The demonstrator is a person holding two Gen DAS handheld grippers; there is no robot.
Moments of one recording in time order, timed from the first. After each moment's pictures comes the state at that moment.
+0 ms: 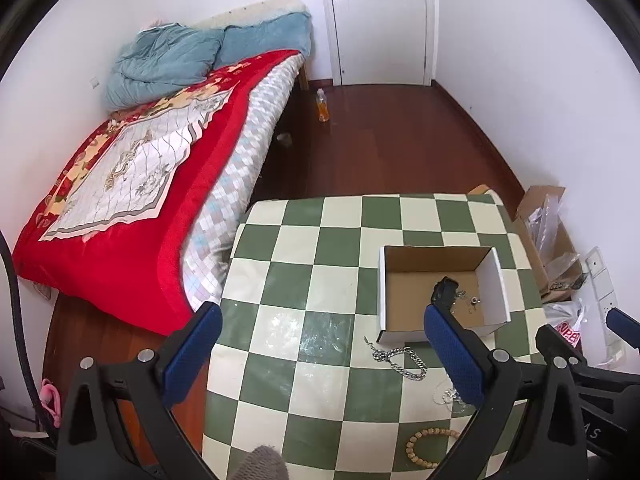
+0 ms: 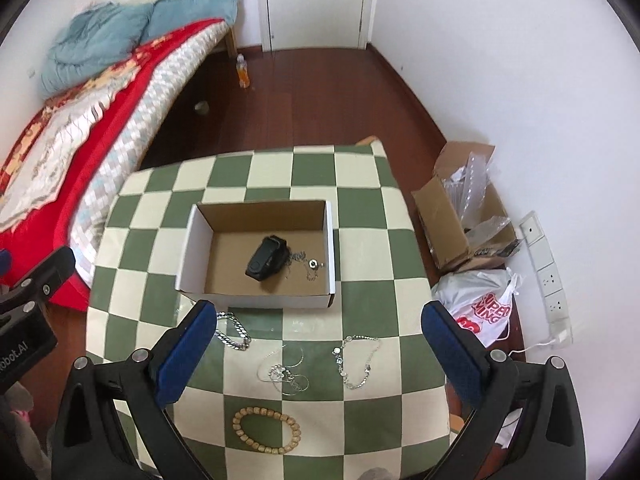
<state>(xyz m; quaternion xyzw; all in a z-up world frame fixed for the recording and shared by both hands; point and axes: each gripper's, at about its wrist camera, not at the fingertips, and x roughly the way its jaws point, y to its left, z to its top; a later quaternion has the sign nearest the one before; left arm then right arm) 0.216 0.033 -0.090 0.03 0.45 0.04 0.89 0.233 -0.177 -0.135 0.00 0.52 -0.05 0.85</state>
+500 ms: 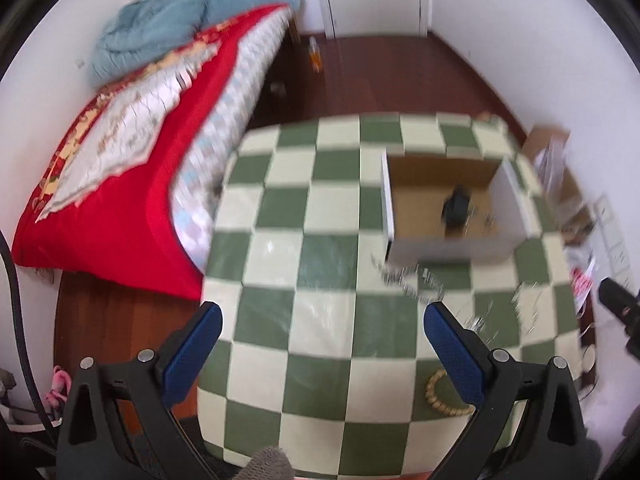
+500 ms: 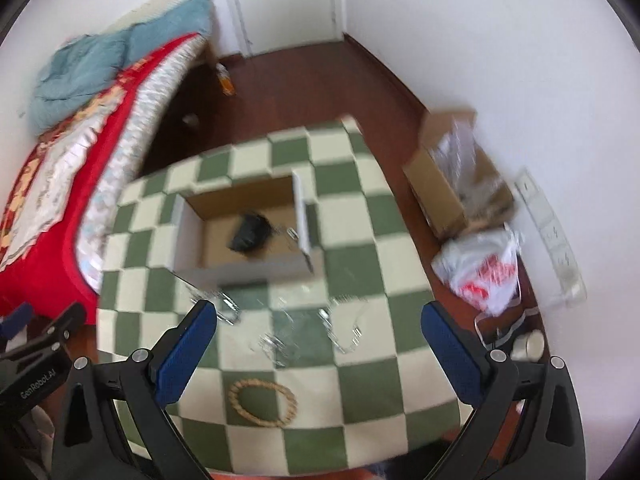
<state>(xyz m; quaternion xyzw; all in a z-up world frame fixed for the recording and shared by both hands) 0.188 0.025 -0.170 0.06 0.54 0.04 0.84 0.185 -0.224 -0.152 0.07 0.53 -0.08 0.84</state>
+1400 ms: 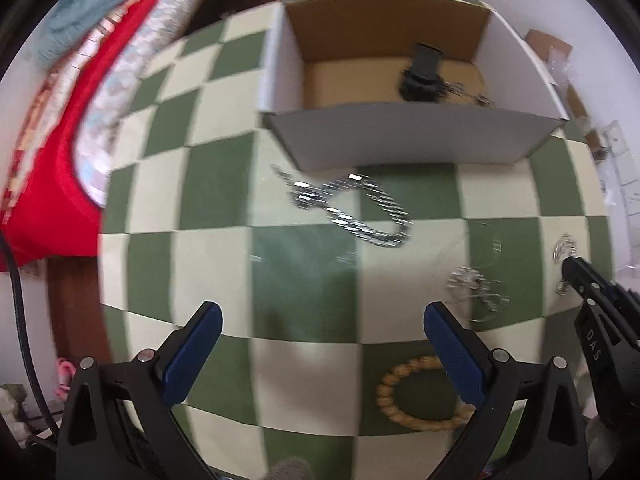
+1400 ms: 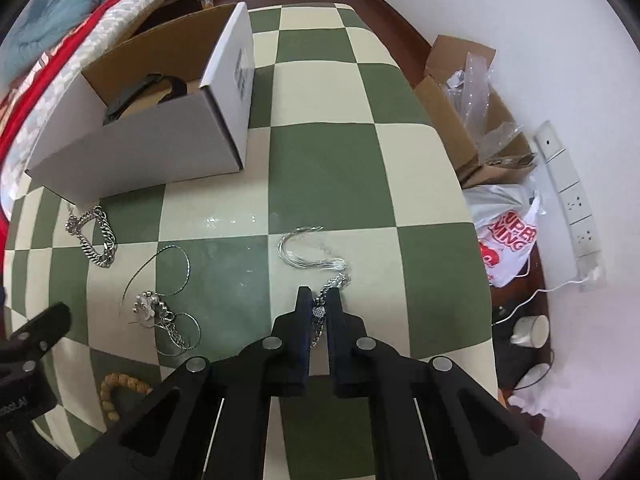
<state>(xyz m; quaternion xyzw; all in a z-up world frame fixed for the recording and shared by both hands) 0.207 -0.045 -0.284 0.07 0.66 0.00 0.75 0.199 -0.242 -0.334 0.02 0.61 -0.08 0.79</state>
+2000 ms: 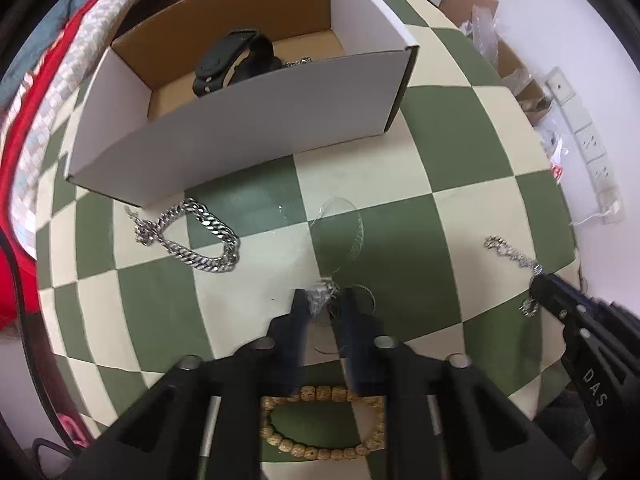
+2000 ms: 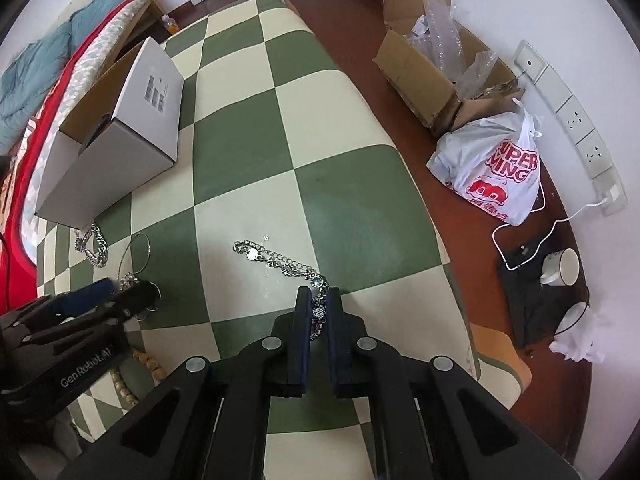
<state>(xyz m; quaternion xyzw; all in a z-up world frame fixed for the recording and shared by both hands) 0.207 -0.128 -0.308 0.11 0.65 -0.11 0.74 0.166 -0.319 -0.333 0.15 0.62 -0.09 0.76</state>
